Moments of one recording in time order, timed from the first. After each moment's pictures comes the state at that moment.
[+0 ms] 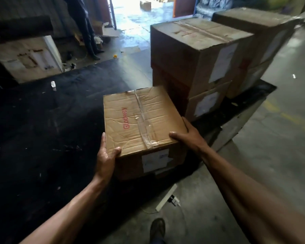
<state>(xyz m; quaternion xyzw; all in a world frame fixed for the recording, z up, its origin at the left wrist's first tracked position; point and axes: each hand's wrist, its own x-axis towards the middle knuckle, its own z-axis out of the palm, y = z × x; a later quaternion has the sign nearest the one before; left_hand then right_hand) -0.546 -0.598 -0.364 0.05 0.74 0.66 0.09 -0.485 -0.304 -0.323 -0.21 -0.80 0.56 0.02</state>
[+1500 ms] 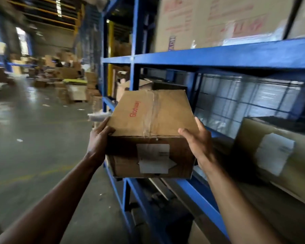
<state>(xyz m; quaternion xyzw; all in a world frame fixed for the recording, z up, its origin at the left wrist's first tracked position) -0.169 0.013 -0.051 0.53 0.30 0.60 0.52 0.085 -0.119 -0.021 -0.62 -0.46 0.09 0.63</state>
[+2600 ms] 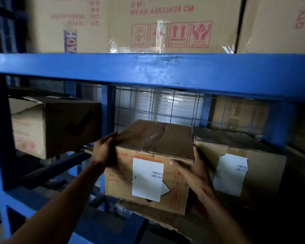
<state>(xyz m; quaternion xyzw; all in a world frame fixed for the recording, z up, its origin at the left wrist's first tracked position) 0.200 0.217 -0.023 0.66 0.10 0.39 0.63 0.259 -0.065 -0.030 -0.77 -0.22 -0.13 0.59</state>
